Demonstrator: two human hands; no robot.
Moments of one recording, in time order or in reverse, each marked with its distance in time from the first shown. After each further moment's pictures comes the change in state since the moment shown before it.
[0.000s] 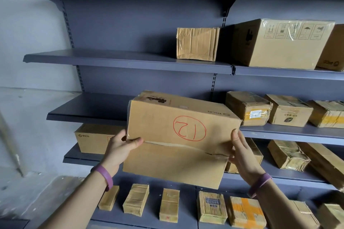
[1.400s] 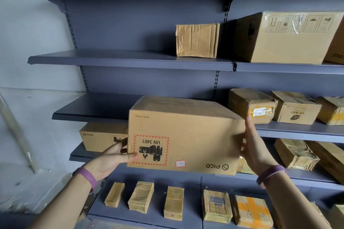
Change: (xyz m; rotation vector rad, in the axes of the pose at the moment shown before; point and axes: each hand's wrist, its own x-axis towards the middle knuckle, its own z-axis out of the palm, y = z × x) left_hand -0.007 -0.012 -0.024 -0.010 -0.391 -0.080; right_hand 0.009 -0.026 -0.016 0.059 0.039 0.078
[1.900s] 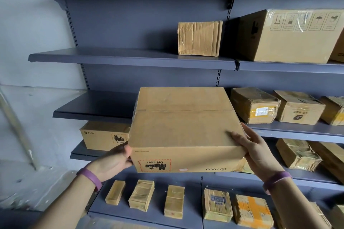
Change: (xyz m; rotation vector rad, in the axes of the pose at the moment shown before) left_hand 0.007 -0.010 0.004 -0.114 0.046 -0.163; right_hand 0.001 0.007 -0.007 0.084 -0.109 -0.079
